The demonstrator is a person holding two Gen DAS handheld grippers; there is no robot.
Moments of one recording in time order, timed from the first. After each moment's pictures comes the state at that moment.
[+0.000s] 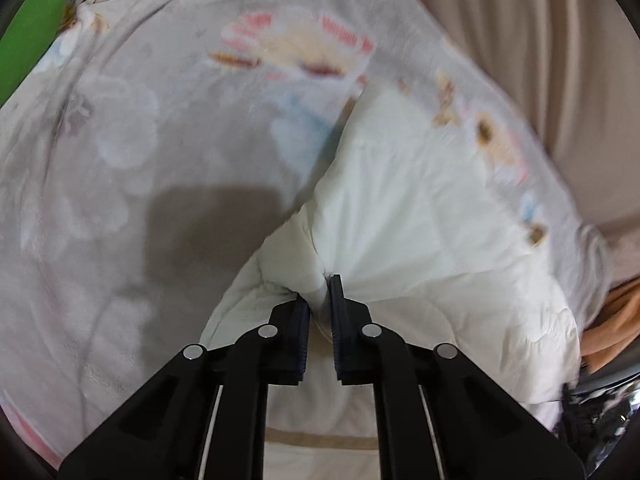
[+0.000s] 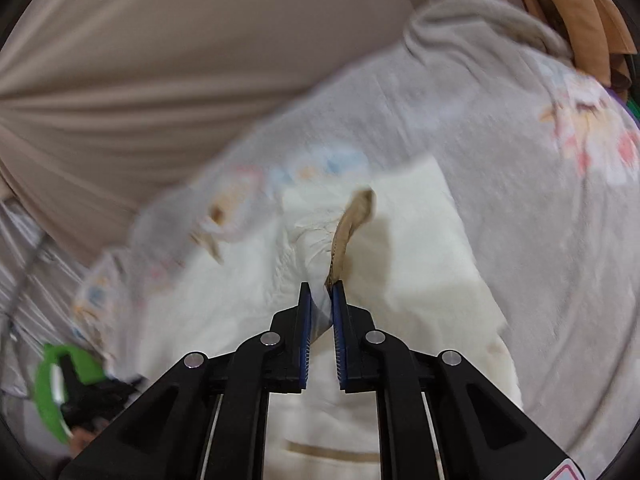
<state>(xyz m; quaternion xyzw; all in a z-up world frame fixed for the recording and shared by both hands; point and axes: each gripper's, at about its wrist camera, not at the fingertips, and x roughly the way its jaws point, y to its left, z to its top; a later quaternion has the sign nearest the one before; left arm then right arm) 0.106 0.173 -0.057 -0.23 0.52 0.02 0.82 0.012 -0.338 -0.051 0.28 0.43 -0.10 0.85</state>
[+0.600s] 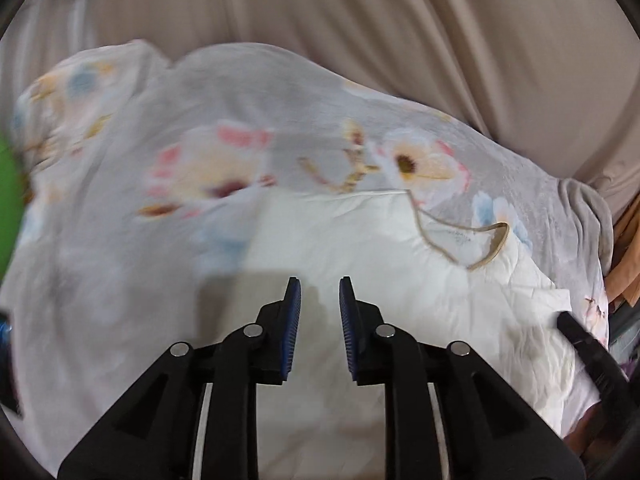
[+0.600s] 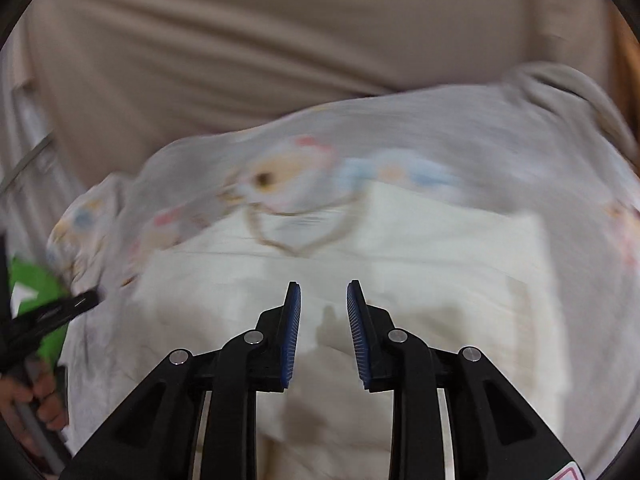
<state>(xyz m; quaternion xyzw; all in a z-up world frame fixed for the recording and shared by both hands) 0.150 0.104 0.023 -0.08 0.42 -0.05 0.90 0.111 -0.197 0.002 0.10 0.38 0.03 0.92</state>
